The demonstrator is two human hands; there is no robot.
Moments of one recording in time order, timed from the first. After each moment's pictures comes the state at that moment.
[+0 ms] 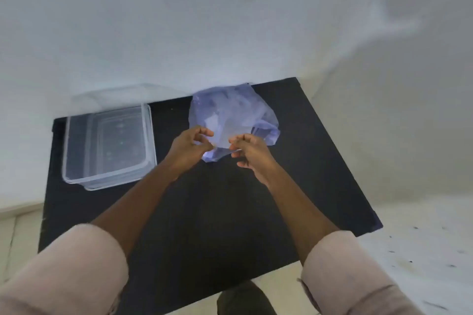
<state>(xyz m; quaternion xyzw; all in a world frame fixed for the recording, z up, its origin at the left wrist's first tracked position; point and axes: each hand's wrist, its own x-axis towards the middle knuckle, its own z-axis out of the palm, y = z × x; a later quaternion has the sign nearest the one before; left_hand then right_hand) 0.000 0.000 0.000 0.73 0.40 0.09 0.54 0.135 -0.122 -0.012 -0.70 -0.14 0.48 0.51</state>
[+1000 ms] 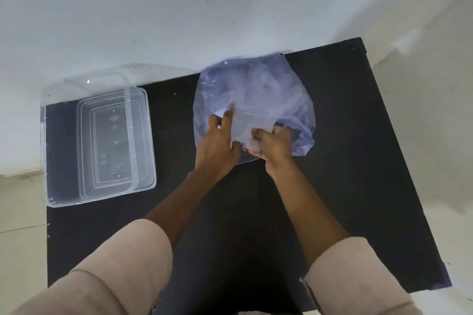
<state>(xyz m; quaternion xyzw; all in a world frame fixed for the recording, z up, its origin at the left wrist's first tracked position) 0.101 0.031 -0.077 0.86 0.43 0.00 0.27 0.208 -0.032 -0.087 -0.69 0.09 0.45 0.55</state>
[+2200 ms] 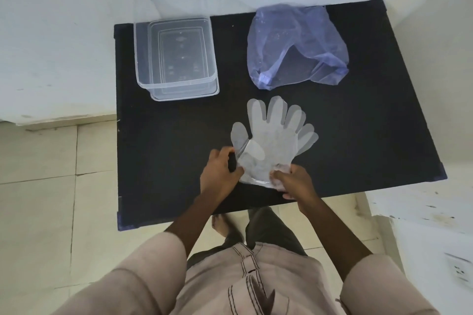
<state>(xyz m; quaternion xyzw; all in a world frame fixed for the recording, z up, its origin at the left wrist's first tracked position) -0.188 -0.121 -0.102 0.75 0.51 -0.01 0.42 -0.037 -0.238 -0.085 -0.83 -0.02 0.47 0.30</state>
